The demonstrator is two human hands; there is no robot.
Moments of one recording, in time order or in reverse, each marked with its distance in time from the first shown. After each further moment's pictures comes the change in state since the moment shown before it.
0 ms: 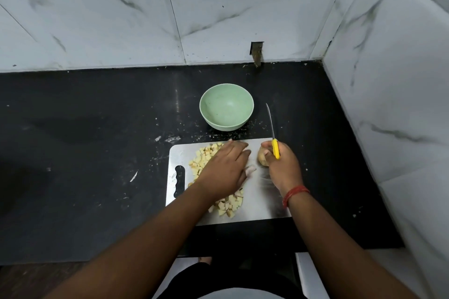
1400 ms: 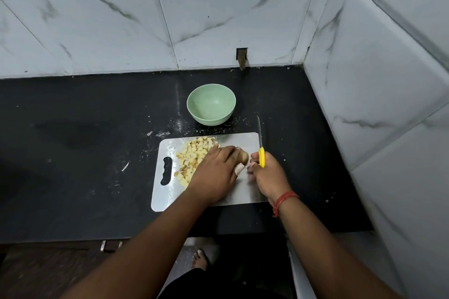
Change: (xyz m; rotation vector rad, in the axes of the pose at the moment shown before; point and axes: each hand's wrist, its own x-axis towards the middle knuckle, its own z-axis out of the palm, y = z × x) left_hand -0.021 0.056 -0.006 0.052 -0.002 -0.157; right_hand -0.054 0.002 -0.034 0.120 -0.170 0.170
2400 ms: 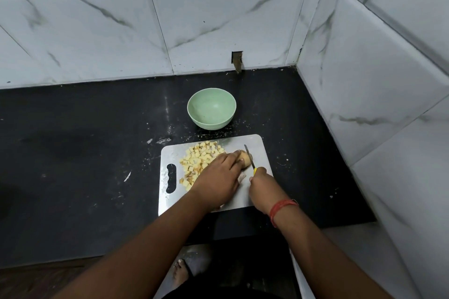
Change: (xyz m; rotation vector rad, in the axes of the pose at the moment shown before) left_hand -0.002 -0.020 0.004 -0.034 -0.104 0.168; right_hand -0.028 -0.007 0.026 -0.837 -0.080 0.072
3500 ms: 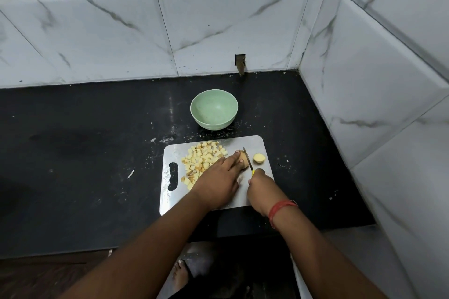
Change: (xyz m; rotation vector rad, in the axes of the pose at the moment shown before) left_hand -0.007 0.005 -0.002 -0.078 -0.118 -0.096; right_hand -0.009 -0.005 -0.005 -0.019 -0.050 0.012
